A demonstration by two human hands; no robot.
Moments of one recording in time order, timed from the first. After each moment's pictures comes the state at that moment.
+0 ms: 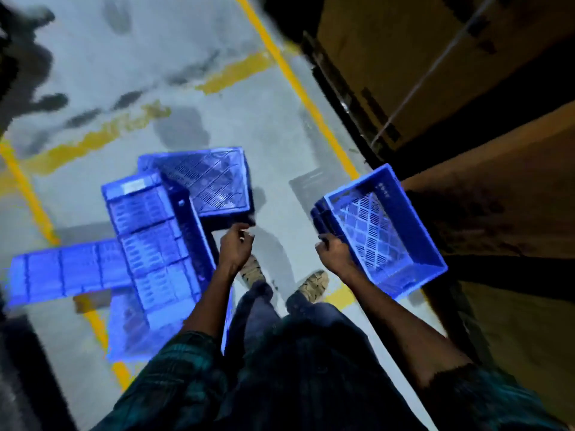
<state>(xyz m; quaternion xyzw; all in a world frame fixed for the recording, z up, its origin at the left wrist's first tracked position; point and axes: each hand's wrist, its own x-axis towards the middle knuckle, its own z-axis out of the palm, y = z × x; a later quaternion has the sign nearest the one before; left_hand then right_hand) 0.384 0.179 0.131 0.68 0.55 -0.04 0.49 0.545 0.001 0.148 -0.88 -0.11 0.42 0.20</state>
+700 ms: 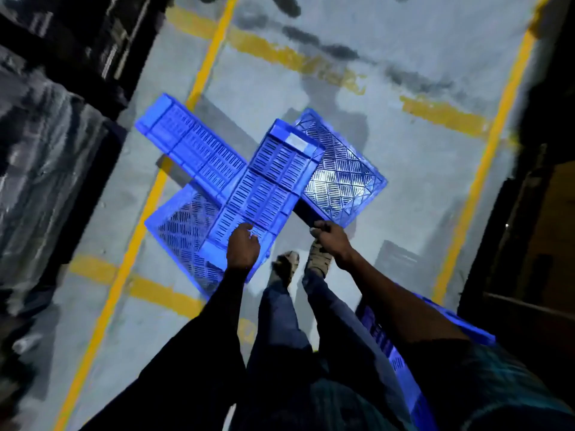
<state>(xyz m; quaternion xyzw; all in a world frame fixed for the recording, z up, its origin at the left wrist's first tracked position) 0.213 0.253 0.076 0.38 0.82 0.08 0.41 0.425 0.295 0.084 -0.72 -0.31 0.62 0.06</state>
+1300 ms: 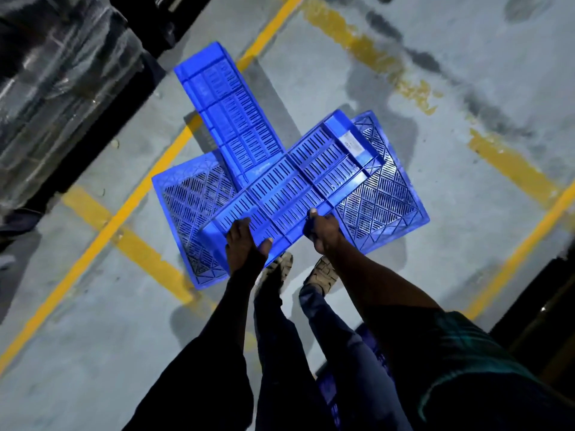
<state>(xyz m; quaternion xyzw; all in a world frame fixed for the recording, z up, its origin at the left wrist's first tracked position) 0.197 0.226 -0.029 0.35 0.88 0.08 0.31 0.327 0.359 -0.041 -0.70 -0.08 0.70 0.13</state>
